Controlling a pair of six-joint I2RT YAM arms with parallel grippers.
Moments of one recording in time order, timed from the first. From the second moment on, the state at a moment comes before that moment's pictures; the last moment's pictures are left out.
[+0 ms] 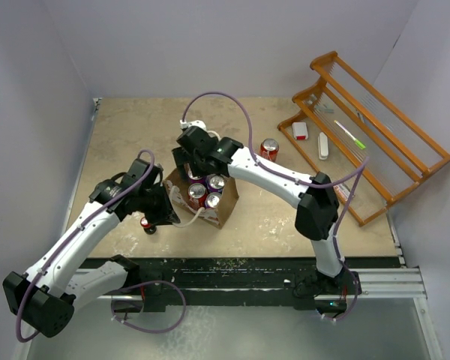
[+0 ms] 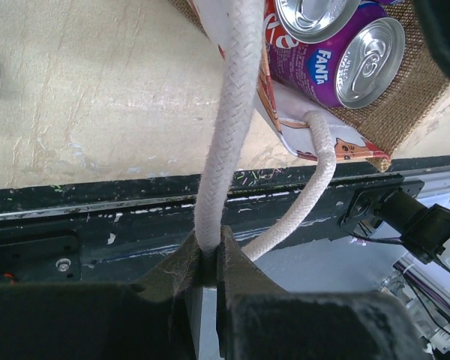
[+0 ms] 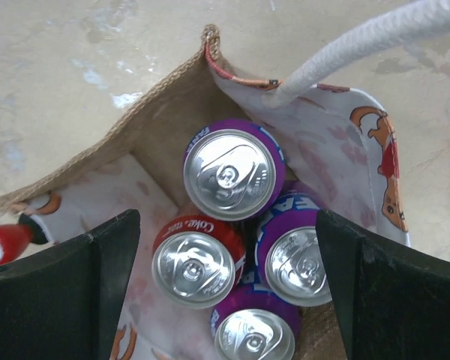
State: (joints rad) left arm -0.48 0.99 0.95 -1.05 0.21 -0.82; right arm 0.96 2.01 1.89 -0.77 0.30 0.47
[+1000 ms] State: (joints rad) left arm -0.47 1.02 0.95 -1.05 0.20 -0.81; right arm 0.96 2.29 2.18 -0.97 0.41 0.42
